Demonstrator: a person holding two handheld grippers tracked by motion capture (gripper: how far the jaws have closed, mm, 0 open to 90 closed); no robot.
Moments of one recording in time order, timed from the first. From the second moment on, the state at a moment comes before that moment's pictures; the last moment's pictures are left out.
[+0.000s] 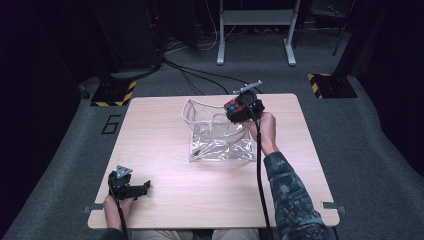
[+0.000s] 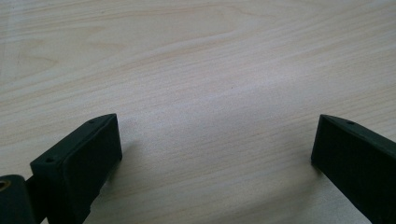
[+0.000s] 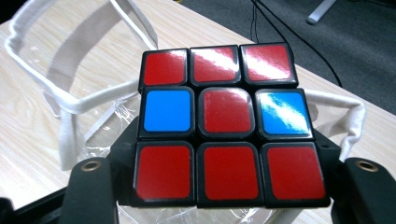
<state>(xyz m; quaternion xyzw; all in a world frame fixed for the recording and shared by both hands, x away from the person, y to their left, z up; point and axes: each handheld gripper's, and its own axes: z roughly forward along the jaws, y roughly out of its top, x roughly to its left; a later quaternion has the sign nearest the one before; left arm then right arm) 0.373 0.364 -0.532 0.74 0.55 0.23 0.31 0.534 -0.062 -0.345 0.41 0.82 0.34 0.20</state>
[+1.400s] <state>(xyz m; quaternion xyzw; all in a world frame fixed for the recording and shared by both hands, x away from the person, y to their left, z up) 0.373 0.364 -0.532 0.74 0.55 0.23 0.31 0.529 -0.059 -0.349 0.42 0.82 0.31 0.21</state>
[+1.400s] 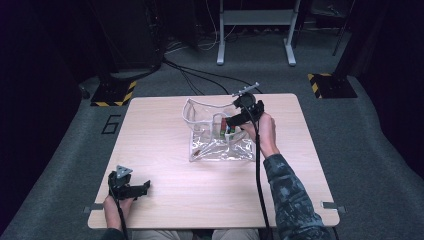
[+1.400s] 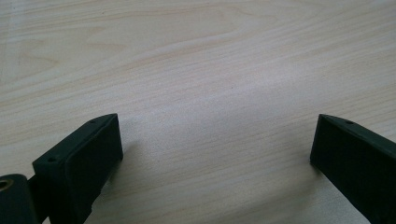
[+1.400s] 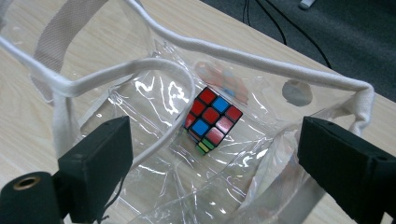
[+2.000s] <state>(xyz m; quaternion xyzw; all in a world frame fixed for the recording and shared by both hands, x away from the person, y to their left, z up) 0.373 0.364 -0.532 0.74 0.55 0.23 0.31 0.497 -0.075 -0.348 0.42 0.82 0.31 0.23</state>
